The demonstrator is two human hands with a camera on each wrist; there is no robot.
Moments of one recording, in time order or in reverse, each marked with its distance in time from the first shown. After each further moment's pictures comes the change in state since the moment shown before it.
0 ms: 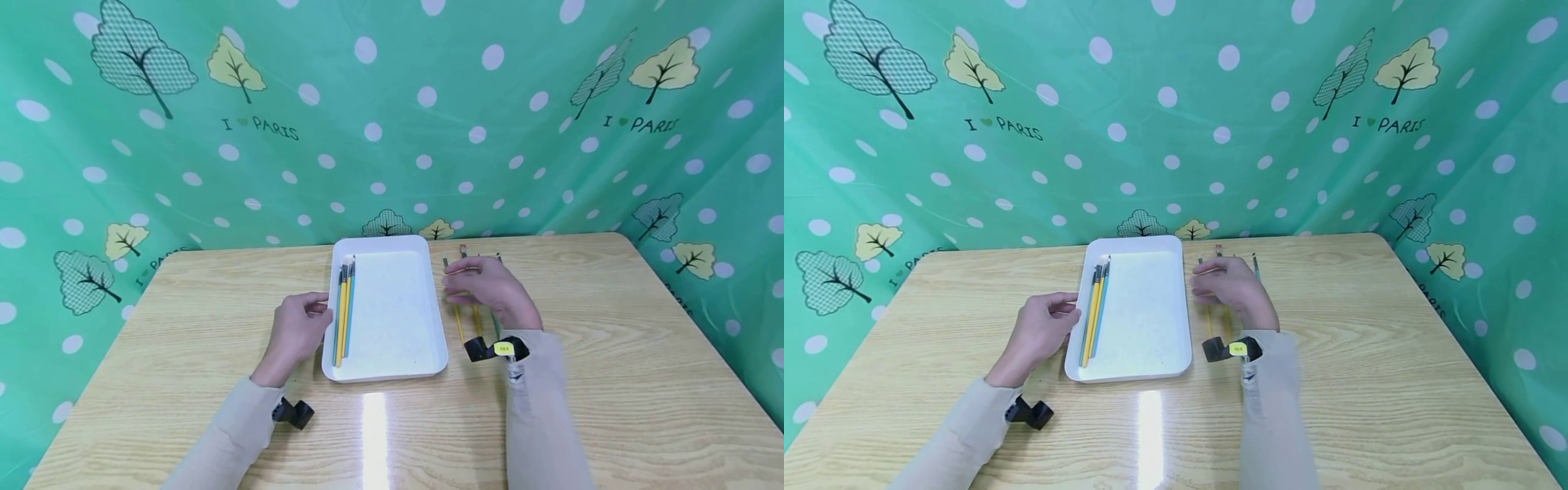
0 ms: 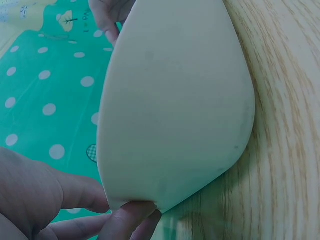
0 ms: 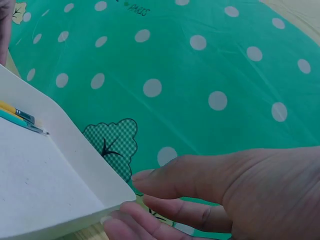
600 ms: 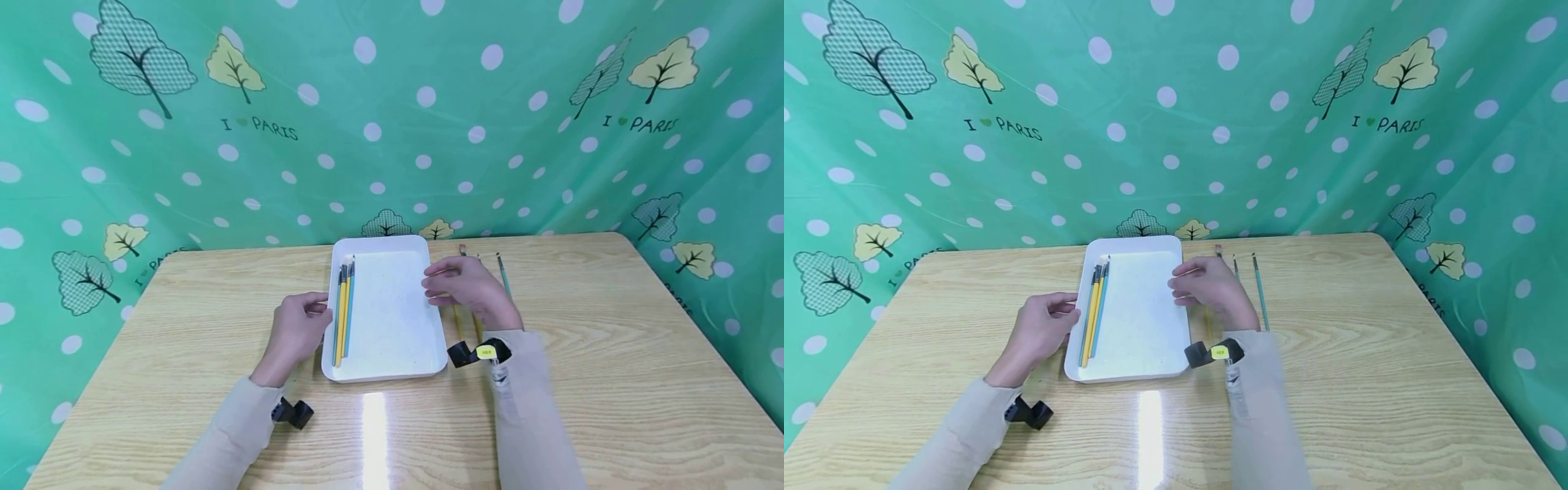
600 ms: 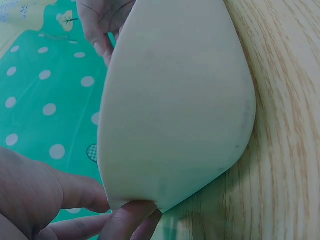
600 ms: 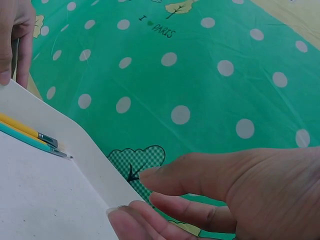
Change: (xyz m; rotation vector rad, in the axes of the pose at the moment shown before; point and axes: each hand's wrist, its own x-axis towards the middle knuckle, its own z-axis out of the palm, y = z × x) left_hand 0.000 -0.001 0.000 -0.013 -0.008 -0.004; right_hand 0.002 -0.011 0.027 0.030 -0.041 -0.026
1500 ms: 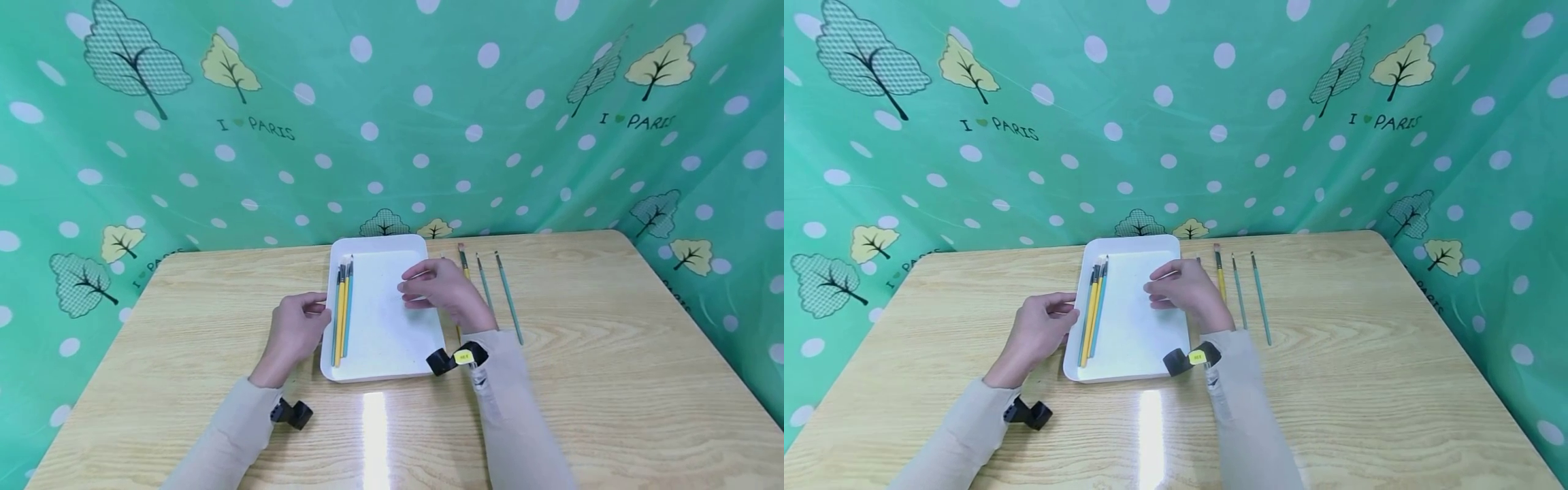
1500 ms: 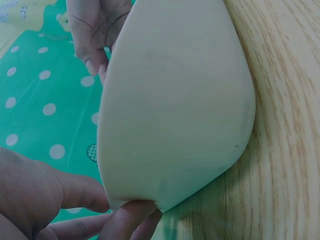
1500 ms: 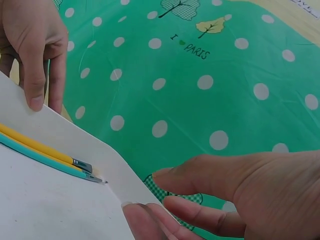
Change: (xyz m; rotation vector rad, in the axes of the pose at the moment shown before) left_hand 0.002 0.000 0.000 -0.023 -0.018 -0.012; right_hand 0.006 -0.003 0.034 0.013 0.005 -0.020
